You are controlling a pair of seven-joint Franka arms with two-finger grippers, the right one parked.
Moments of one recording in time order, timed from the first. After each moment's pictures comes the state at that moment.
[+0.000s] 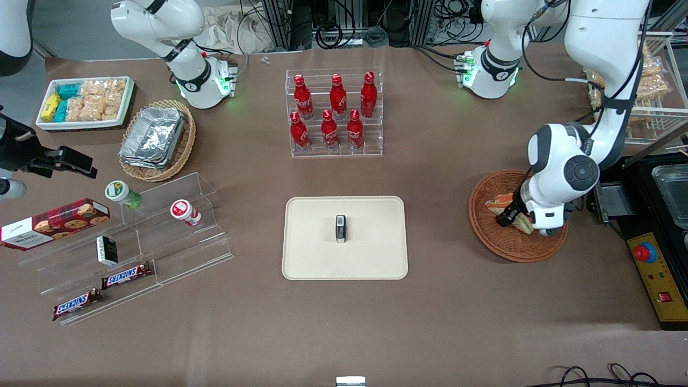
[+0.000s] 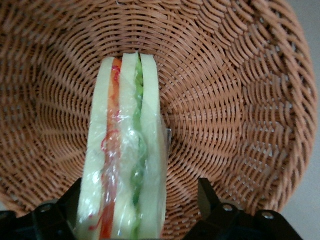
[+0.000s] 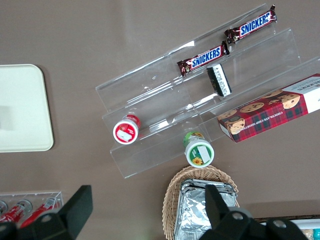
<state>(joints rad) -0.07 0.31 -0.02 -2.21 0.00 2.41 -0.92</state>
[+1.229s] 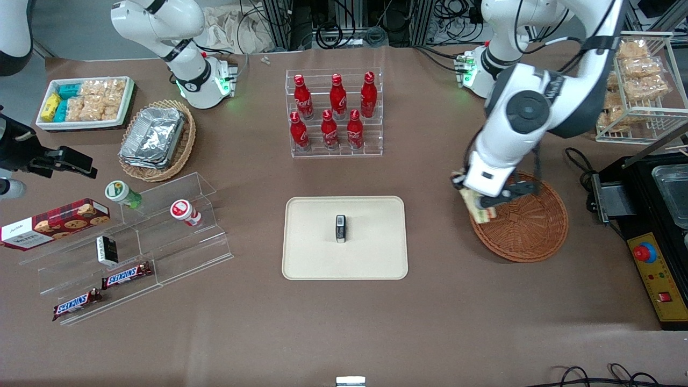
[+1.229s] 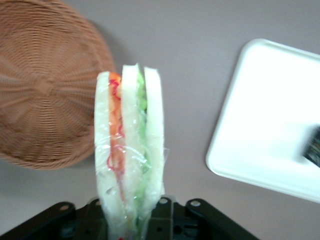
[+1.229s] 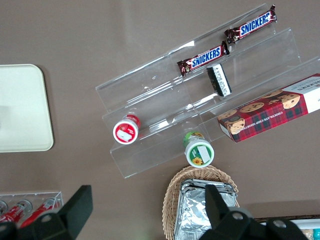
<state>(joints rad) -0.08 0.12 -0.40 -1.99 0.05 2.07 -0.73</state>
